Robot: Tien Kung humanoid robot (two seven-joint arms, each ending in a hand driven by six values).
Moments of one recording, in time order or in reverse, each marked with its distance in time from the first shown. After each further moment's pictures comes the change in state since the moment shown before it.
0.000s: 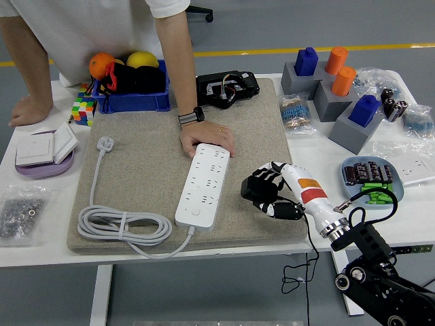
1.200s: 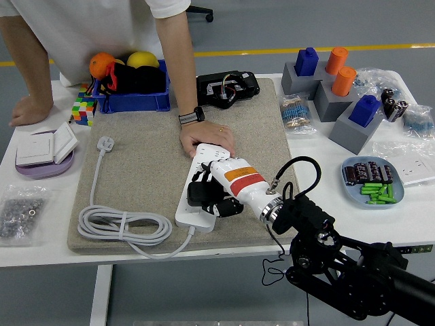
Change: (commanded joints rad) left arm -0.002 0.008 0.007 0.000 -0.004 0.000 0.003; right arm 0.265 0.133 -0.238 0.019 -0.198 0.189 -0.366
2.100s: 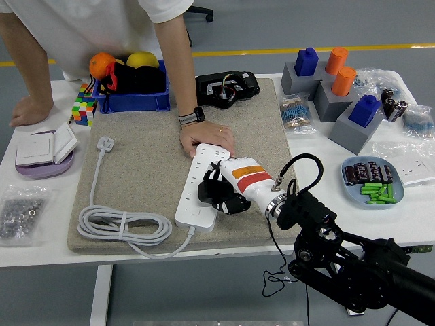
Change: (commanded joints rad) left arm 0.001 -0.001 -0.003 0.000 0.005 -0.001 0.001; right arm 0.010 -0.004 0.005 -0.055 0.004 0.018 -0.013
